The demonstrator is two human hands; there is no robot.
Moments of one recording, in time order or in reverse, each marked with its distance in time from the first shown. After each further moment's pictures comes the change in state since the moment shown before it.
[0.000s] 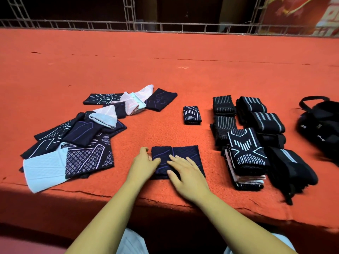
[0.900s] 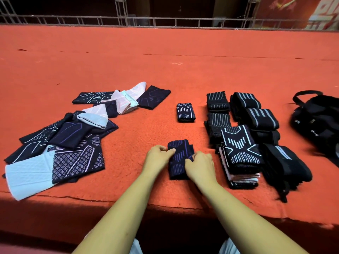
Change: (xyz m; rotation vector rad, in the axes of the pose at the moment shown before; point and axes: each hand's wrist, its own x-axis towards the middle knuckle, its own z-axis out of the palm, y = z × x) left_hand 0.020 0.036 0.054 -0.200 -0.073 -0.059; right_hand 0.017 0.014 -0.040 0.148 0.104 0.773
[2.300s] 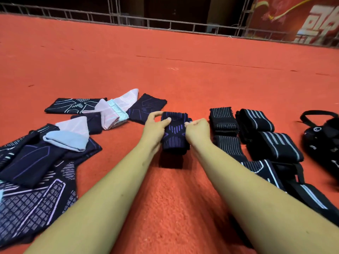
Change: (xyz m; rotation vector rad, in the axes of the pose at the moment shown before) left_hand 0.158 0.087 -0.001 -0.779 -0.072 0.052; right_hand 0.171 -0.110 -0.020 0.593 0.186 0.018
